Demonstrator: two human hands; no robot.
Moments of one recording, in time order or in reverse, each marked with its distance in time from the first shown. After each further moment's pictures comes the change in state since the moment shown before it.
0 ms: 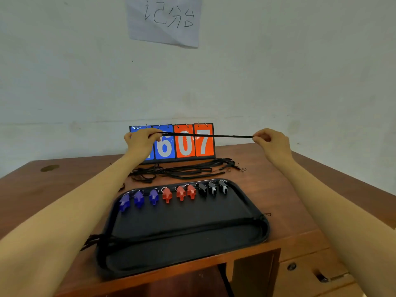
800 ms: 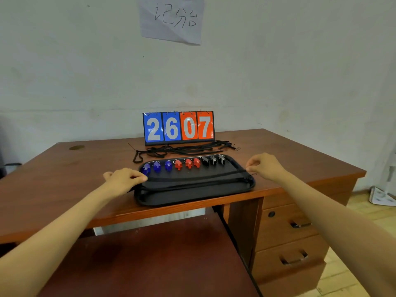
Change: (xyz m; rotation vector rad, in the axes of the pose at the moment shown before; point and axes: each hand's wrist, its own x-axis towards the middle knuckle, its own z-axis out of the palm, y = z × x) left_hand -0.184 -0.067 -0.088 0.324 -0.445 -0.090; right_hand -0.141 -0.015 -0.037 -0.375 -0.491 0.078
